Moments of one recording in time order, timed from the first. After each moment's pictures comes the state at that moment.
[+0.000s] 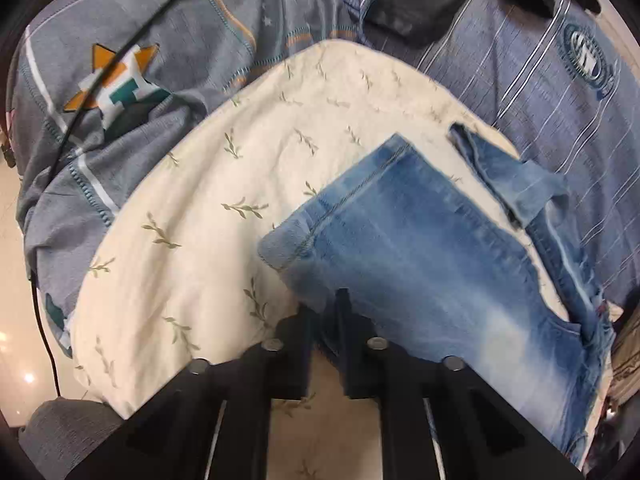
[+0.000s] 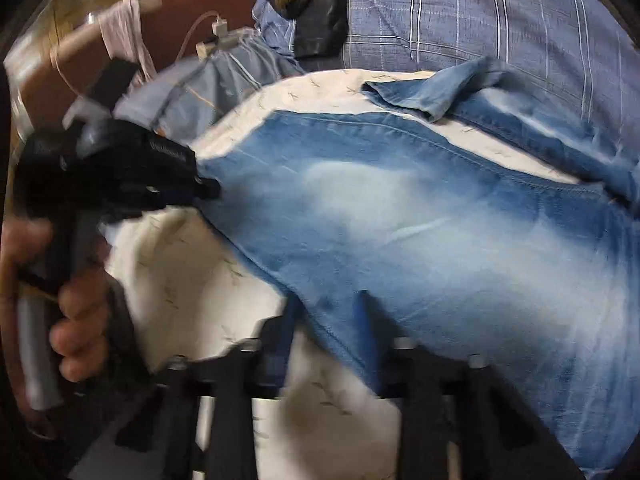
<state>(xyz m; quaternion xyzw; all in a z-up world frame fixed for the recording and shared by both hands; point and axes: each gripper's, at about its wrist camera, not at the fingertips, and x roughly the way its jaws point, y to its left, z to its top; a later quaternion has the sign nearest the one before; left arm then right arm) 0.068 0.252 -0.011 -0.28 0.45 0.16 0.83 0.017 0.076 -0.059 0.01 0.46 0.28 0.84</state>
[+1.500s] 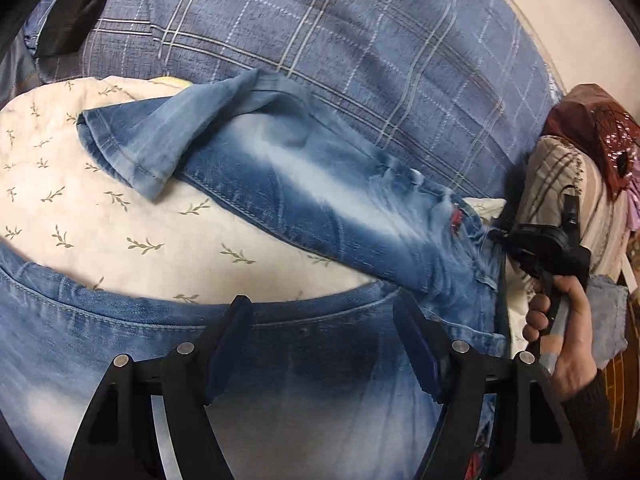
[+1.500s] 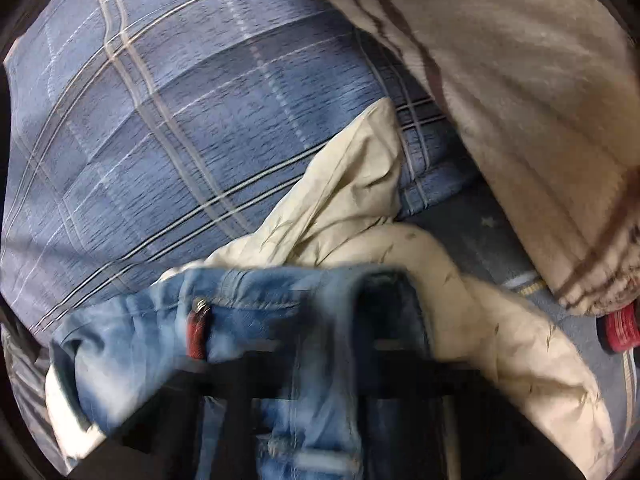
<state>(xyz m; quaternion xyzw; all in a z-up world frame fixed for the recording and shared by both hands) 0.188 0.019 0.008 -0.20 0.45 -0.16 0.86 0.234 -0.322 -0.020 0.23 0.44 -0.14 0.86</state>
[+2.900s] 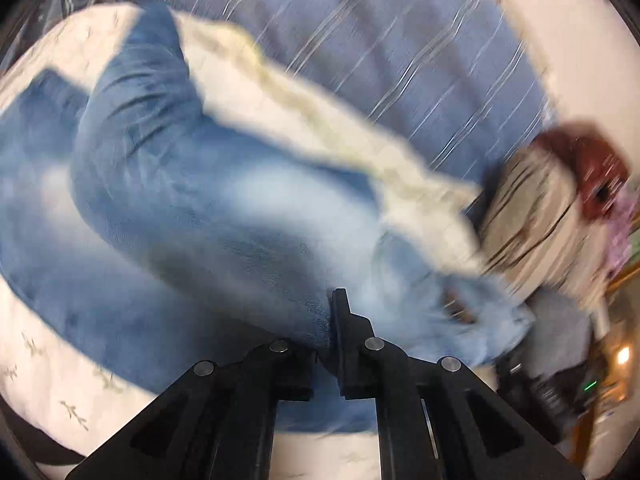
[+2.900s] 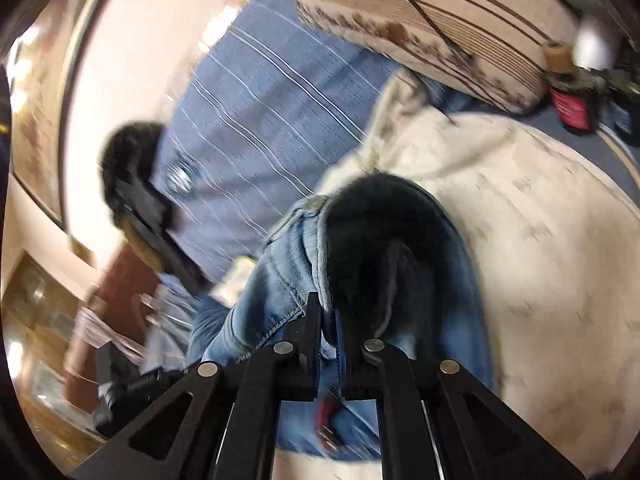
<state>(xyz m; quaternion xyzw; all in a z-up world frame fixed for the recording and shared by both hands) 0.073 0.034 -0.005 -0.29 0.49 -0.11 0.82 -0.017 -0.286 -0.022 0.36 0.37 0.04 0.85</state>
